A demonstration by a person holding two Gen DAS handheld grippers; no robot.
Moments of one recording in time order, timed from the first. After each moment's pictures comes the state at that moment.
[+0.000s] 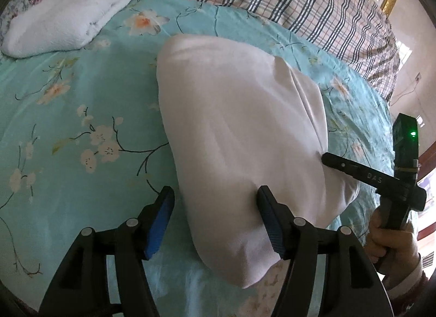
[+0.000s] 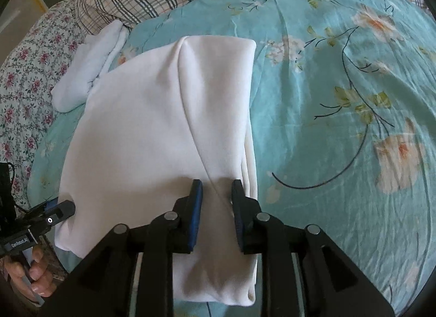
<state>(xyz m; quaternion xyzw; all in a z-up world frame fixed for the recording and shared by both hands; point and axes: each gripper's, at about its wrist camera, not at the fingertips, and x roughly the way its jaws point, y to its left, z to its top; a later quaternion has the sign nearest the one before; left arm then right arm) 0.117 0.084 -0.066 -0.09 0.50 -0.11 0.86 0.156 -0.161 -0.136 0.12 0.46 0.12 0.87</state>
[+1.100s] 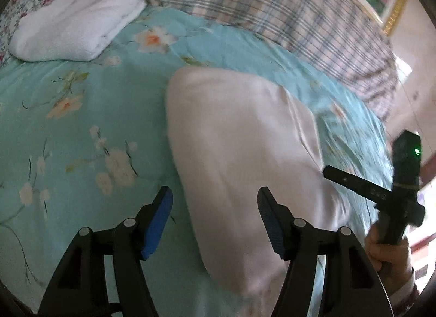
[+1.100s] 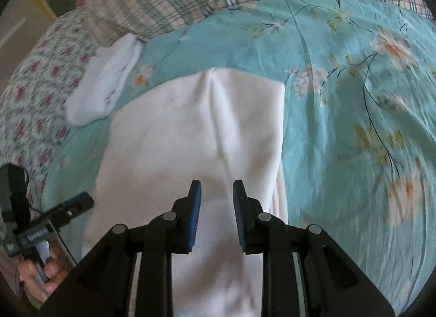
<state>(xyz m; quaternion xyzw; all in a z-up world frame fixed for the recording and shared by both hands) 0.114 0.102 -0.044 -0.11 0.47 -0.12 0.86 0.154 -0.141 -0.105 0.13 0.44 0.15 0.88</state>
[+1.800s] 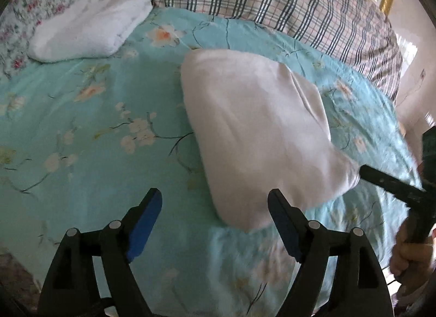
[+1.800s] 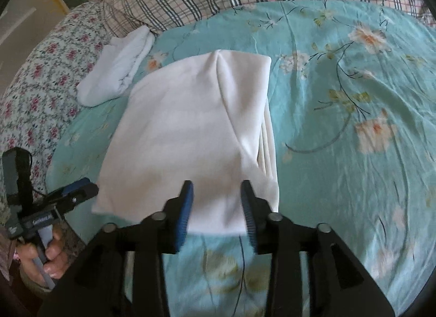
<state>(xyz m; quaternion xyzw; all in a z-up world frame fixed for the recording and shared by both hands) 0.059 0.104 -0.040 -0.05 0.47 -0.08 0.88 0.078 -0.153 -0.098 0.11 0.43 0.15 0.88</state>
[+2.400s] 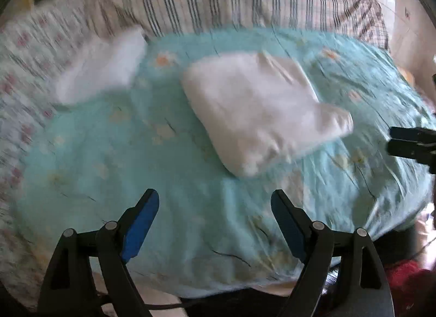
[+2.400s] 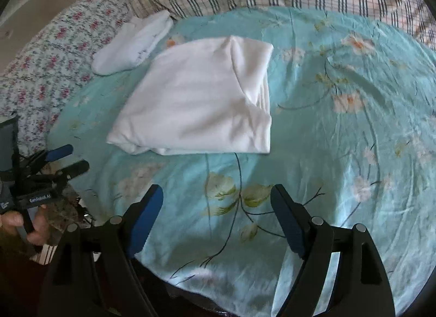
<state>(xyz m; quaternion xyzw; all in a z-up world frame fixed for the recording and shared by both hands) -0.020 0.088 0.002 0.10 0.42 -0.05 0.90 -0.005 -0.151 -0.080 0.05 0.42 0.17 0.89</state>
